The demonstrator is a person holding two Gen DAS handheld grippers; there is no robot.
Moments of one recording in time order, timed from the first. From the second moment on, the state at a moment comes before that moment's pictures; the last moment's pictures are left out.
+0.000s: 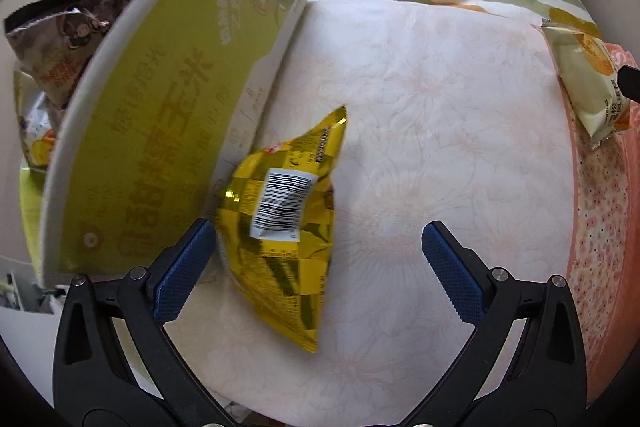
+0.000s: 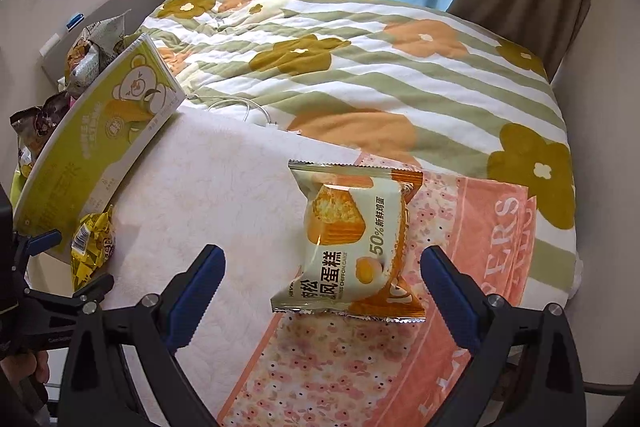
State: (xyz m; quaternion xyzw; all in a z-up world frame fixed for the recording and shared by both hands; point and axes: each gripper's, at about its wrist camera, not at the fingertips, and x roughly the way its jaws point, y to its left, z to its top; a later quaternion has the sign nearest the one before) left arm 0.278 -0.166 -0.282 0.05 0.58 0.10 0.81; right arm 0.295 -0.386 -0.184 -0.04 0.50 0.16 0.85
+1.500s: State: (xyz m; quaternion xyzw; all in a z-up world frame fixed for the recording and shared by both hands) left arm 0.303 -0.150 -0.300 -0.06 0.60 0.03 0.80; right arm 0.337 -0.388 -0.235 -0.06 0.55 0.14 0.82
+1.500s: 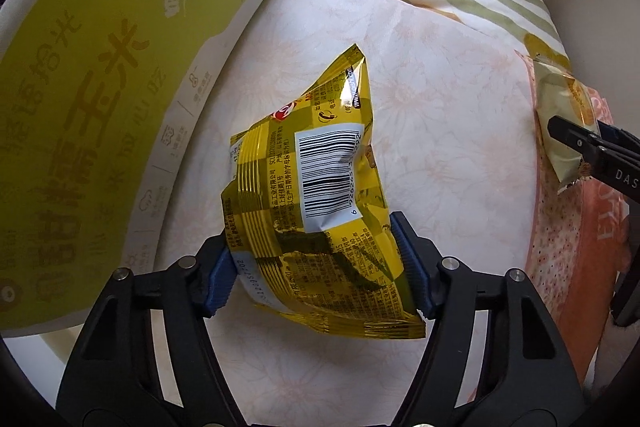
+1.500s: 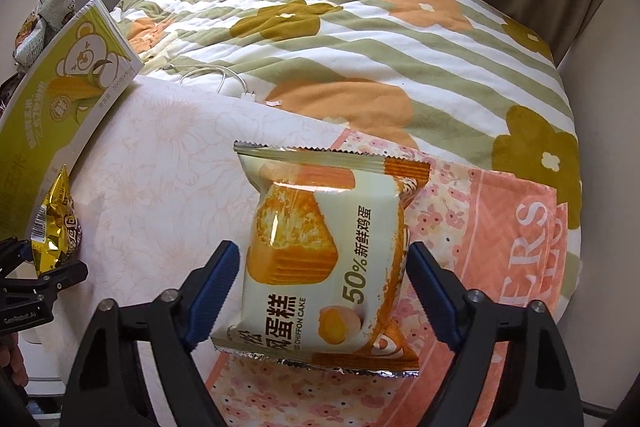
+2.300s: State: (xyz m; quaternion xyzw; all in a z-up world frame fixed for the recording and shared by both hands) left arm 0.254 -0.141 -0.151 -0.04 0.48 -0.03 0.88; right arm 0.287 -0.362 -0.133 -0.05 0.49 0.15 0.86
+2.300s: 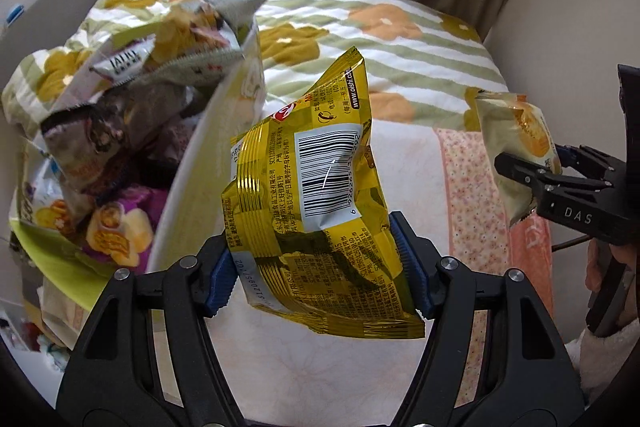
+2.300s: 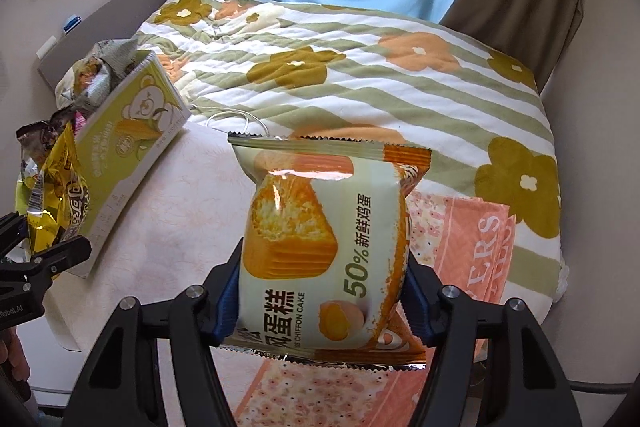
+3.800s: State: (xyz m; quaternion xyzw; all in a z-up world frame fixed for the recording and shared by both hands) left arm 0.324 0.166 -0.107 0.04 0.46 -0.10 0.88; right arm 0.229 -0.076 -0.085 0.05 0.47 0.08 0.88
